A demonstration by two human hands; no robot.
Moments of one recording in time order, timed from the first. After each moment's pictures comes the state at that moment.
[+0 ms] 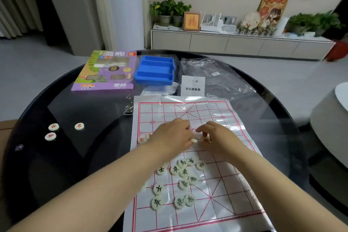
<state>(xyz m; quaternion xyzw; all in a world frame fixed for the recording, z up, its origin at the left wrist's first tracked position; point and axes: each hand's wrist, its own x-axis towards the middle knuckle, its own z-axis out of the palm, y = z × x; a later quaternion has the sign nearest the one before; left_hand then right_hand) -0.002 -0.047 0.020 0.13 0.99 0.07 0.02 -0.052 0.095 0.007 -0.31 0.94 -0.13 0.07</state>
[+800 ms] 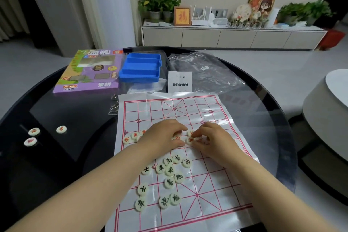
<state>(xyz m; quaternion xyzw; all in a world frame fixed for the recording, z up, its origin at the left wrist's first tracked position) -0.016 -0.039 -0.005 0.08 0.97 0.24 0.03 -0.043 0.125 -0.011 -0.29 0.92 -0.26 0.02</state>
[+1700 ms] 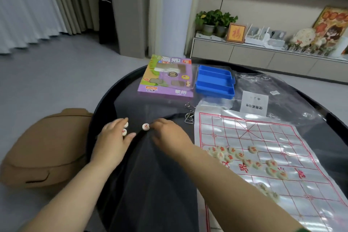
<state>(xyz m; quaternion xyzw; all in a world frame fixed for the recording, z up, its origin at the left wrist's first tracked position) 0.100 -0.263 -0.031 -0.30 0.90 0.24 -0.18 0.005 -0.144 -0.002 -0.48 0.86 -0.17 0.07</state>
